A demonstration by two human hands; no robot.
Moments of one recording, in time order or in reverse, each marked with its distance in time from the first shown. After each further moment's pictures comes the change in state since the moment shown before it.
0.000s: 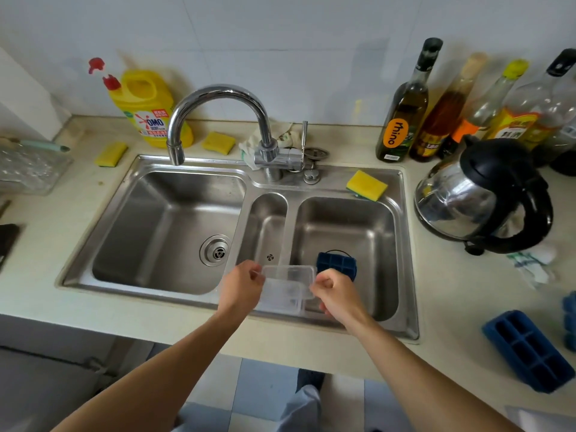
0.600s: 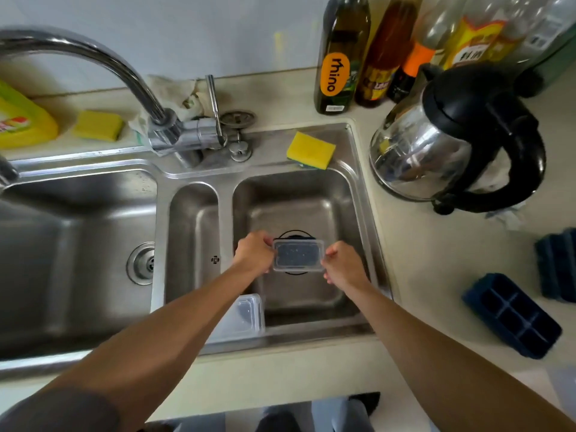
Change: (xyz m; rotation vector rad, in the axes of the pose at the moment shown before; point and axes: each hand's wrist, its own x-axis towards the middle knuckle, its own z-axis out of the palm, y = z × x) left_hand 0.115 0.074 0.129 0.148 -0.381 0.074; right_hand 0.101 0.087 -0.056 -0.125 0.275 0.233
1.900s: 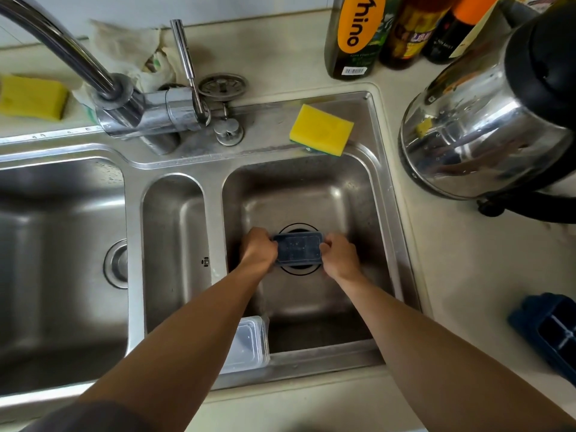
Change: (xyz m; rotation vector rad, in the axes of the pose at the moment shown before) left_hand 0.081 -0.024 0.045 -0.095 -0.077 -0.254; right_hand 0.064 0.007 0.043 0.016 -0.010 0.146
